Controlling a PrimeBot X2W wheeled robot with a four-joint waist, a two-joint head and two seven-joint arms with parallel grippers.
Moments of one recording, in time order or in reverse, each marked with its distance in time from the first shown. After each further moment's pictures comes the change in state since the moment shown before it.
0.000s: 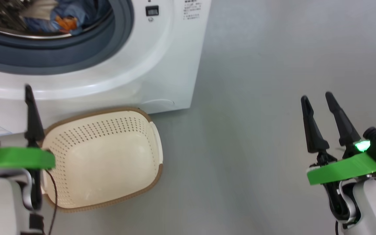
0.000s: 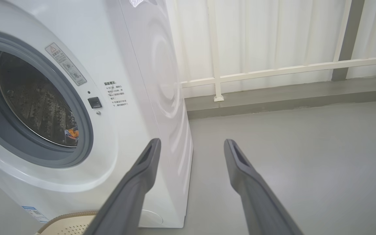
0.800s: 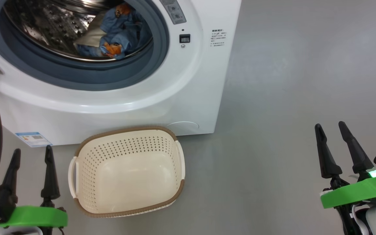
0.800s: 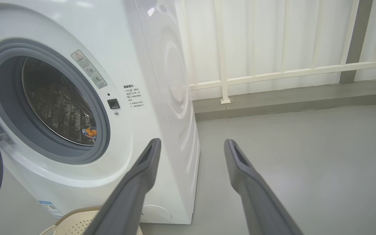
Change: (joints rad) left arm 0.328 -0.046 0.007 -0.145 -0.020 -0.004 0.000; right arm 0.149 -0.031 -0.046 -0.001 0.004 0.000 0.000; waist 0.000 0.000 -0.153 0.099
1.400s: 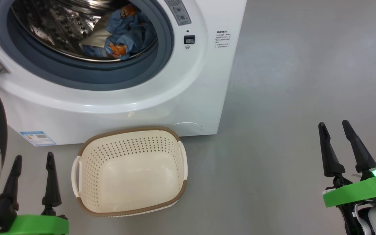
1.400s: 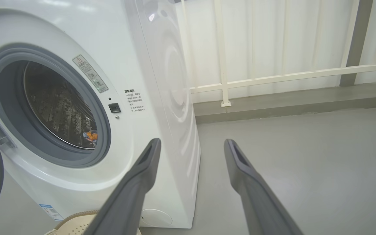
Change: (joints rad) left arm 0.065 -0.015 0.004 -0.062 0.000 -0.002 0.000; right arm 0.009 -0.001 -0.022 -0.006 0.000 0.000 0.000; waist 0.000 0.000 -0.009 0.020
